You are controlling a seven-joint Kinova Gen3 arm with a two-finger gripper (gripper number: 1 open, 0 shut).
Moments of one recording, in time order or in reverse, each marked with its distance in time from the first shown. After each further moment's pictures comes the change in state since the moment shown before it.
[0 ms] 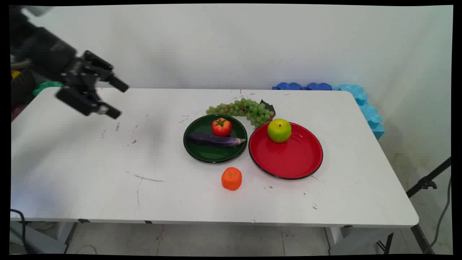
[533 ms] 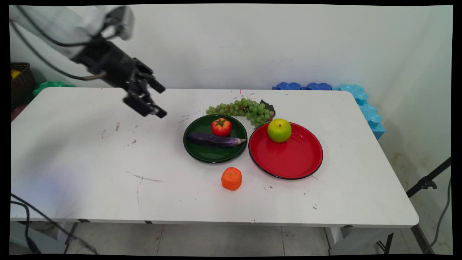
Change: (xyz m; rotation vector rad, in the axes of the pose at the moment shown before) arm 0.045 -0.026 0.087 0.111 -0.092 -0.002
